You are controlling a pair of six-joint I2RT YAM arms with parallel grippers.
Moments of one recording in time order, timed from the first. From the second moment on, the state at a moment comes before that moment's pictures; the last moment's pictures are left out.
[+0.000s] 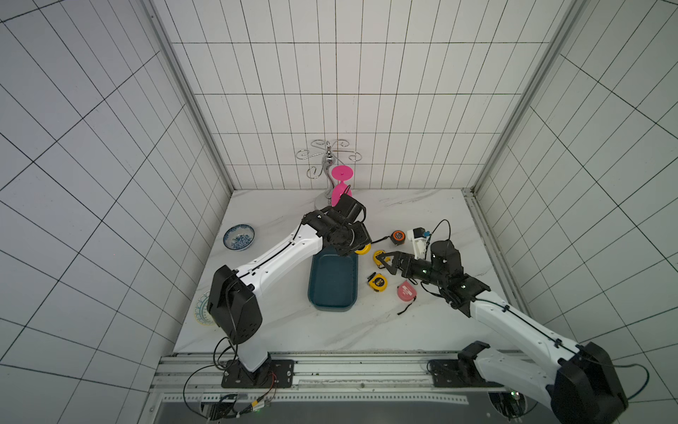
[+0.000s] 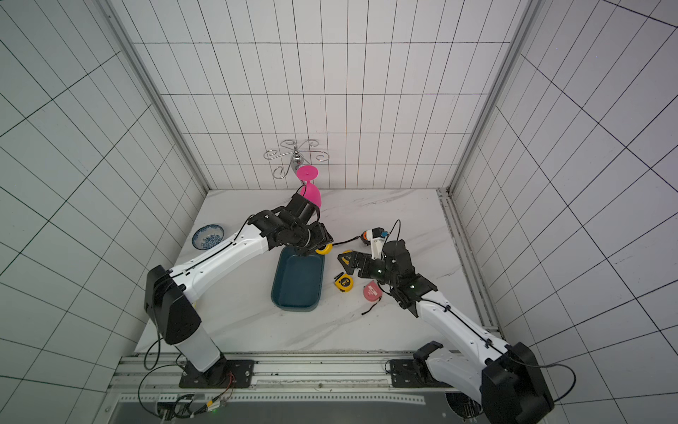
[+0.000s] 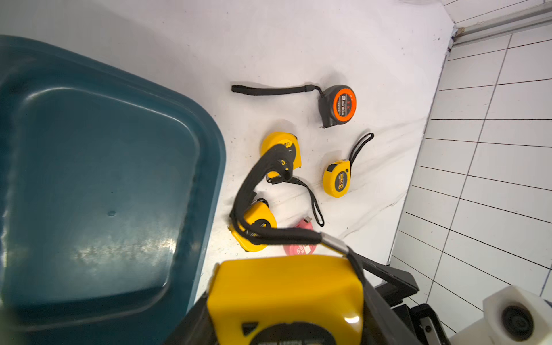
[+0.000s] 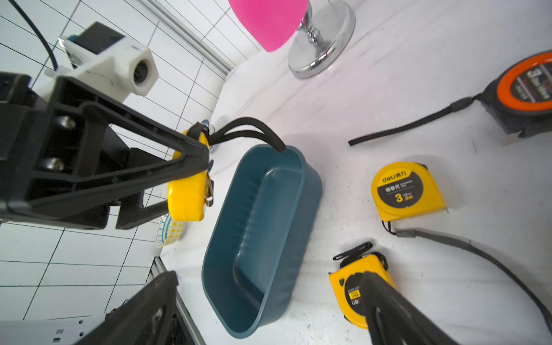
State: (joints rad) left arm -0.71 1.71 1.59 -0.83 0.17 -1.09; right arm 0.60 1.05 0.58 0.08 -0.36 0.67
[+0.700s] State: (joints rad) left arm -0.75 1.76 1.60 -0.64 0.29 -1.19; right arm 0.61 1.16 0.56 0.39 -0.32 0.66
